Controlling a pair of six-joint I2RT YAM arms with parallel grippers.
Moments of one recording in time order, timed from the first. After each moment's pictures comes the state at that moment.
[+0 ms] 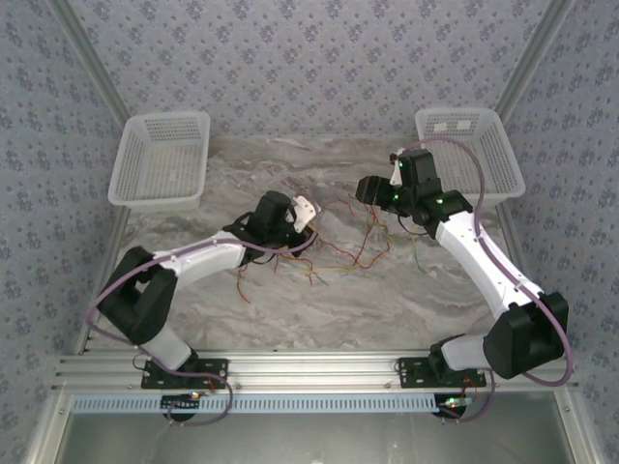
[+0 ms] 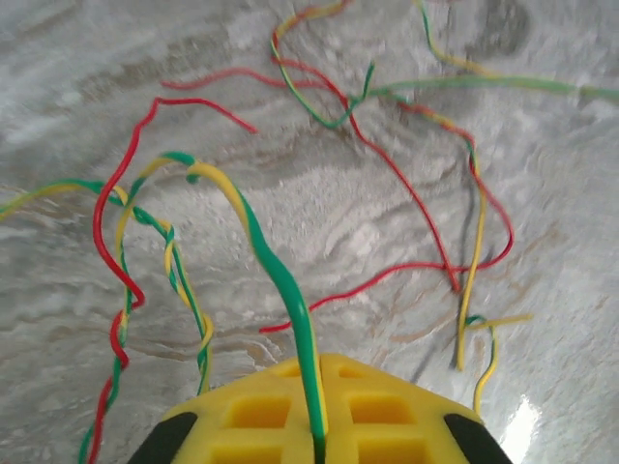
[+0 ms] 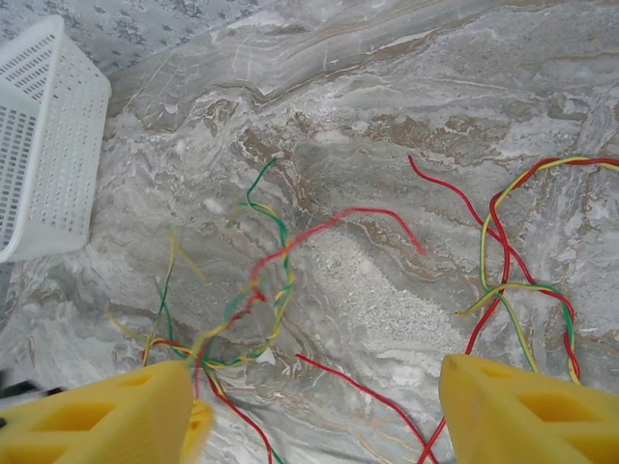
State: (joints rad) left arm -0.70 1.57 0.96 -0.03 0.25 0.07; right arm 0.34 1.35 1.21 -0.56 -0.15 0.52
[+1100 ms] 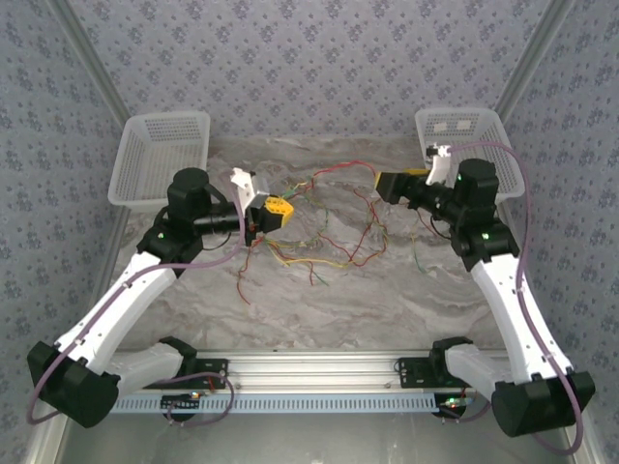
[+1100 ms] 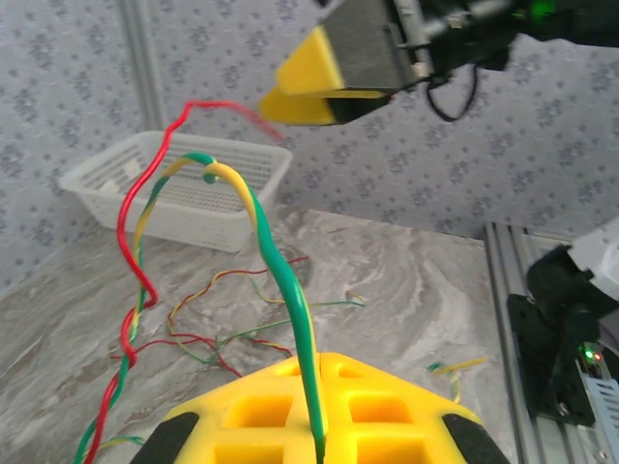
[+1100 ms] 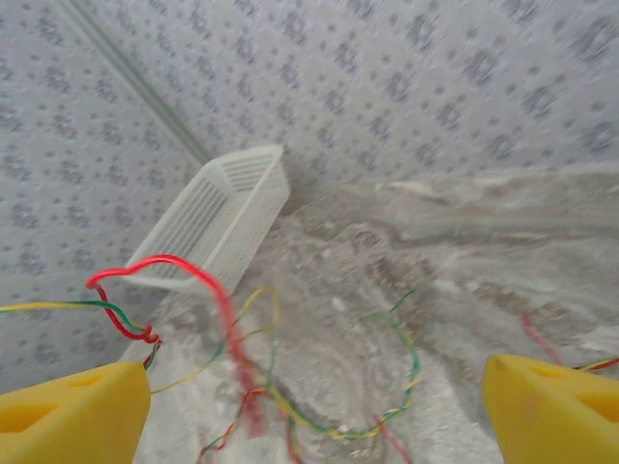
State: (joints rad) left arm -0.49 1.08 1.03 -0.16 0.86 0.14; right arm 0.17 1.05 1.09 -0.30 -0.54 0.38
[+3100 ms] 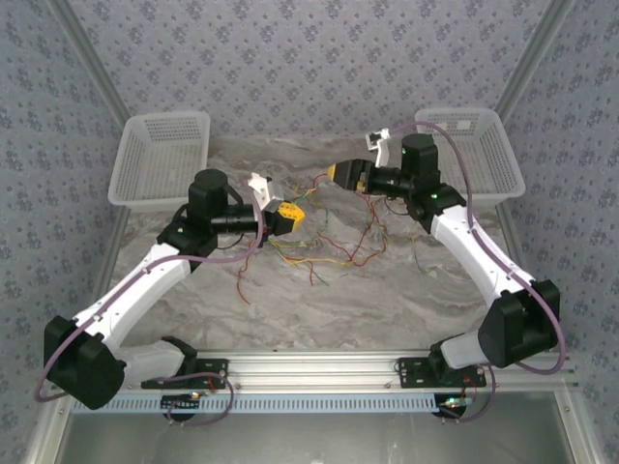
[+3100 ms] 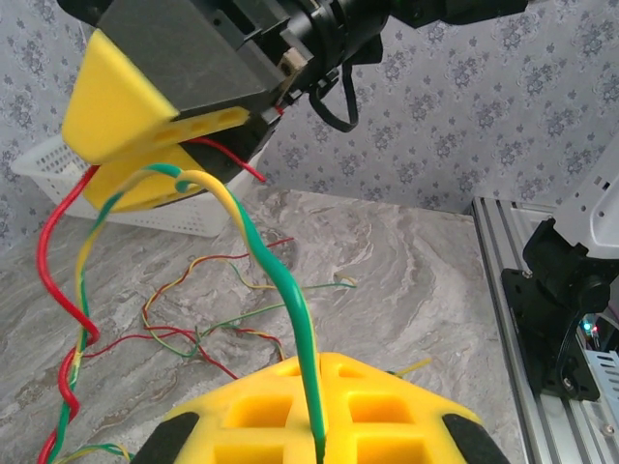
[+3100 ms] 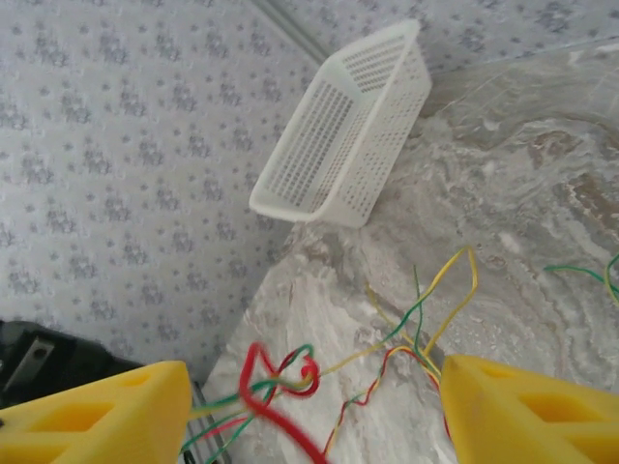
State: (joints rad) left arm -0.53 1.19 0.98 -0.07 0.86 0.17; right arm 0.34 1.41 1.23 -0.16 -0.73 0.55
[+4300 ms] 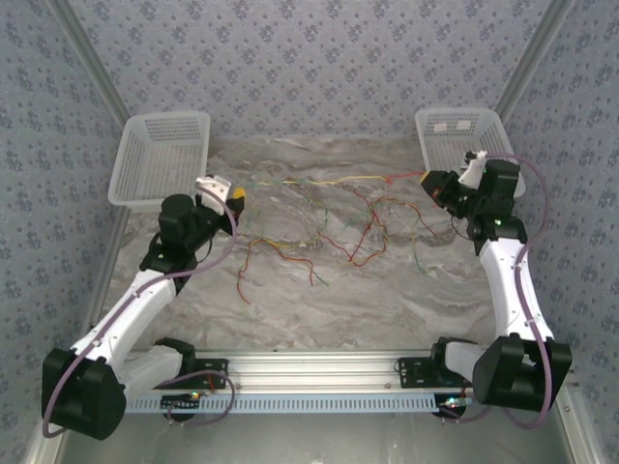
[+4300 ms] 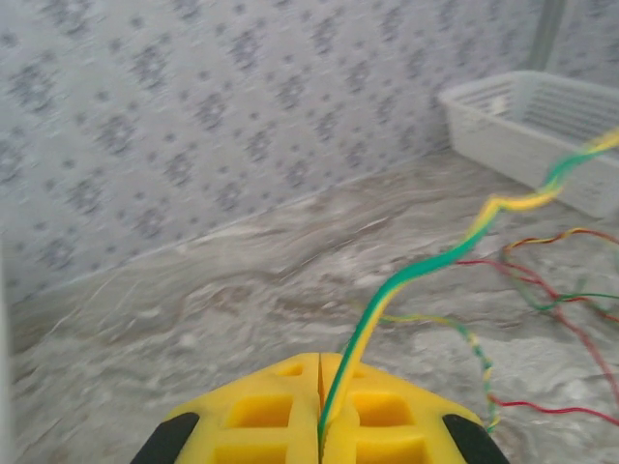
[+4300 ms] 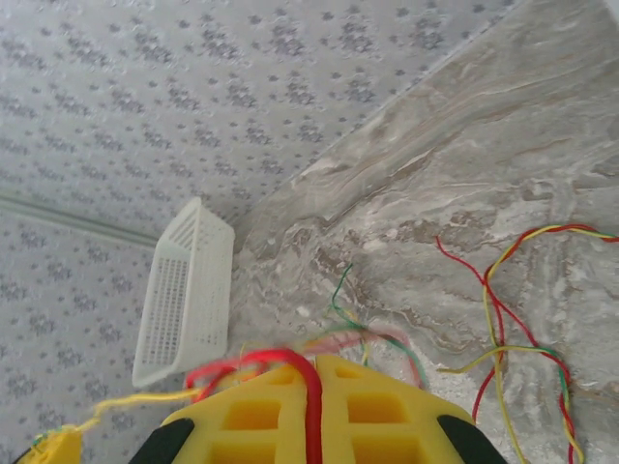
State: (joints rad) left arm -0.29 1.02 0.68 0.15 0.22 0.07; right arm -0.15 1.15 1.01 -0.30 -0.62 0.69
